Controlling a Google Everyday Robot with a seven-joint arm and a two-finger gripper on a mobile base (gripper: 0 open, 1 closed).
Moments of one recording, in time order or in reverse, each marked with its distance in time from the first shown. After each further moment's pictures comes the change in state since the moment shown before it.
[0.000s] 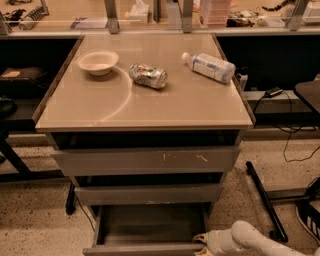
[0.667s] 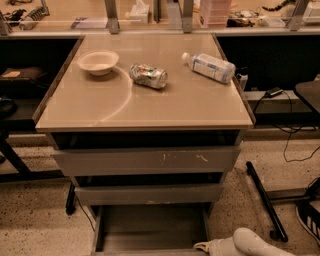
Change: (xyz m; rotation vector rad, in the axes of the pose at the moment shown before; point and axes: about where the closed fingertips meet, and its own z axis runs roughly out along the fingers) arm 0.007 0.041 -0.003 -0.069 0.004 -0.027
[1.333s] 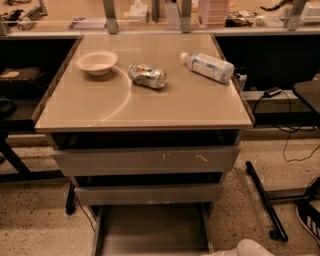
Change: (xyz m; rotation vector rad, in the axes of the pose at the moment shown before) arm -0.003 0.043 -0.005 -0.030 0.026 -0.013
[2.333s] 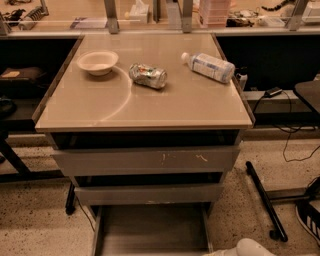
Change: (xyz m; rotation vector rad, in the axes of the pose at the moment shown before) arm -0.001 0.000 0.001 0.000 0.000 0.000
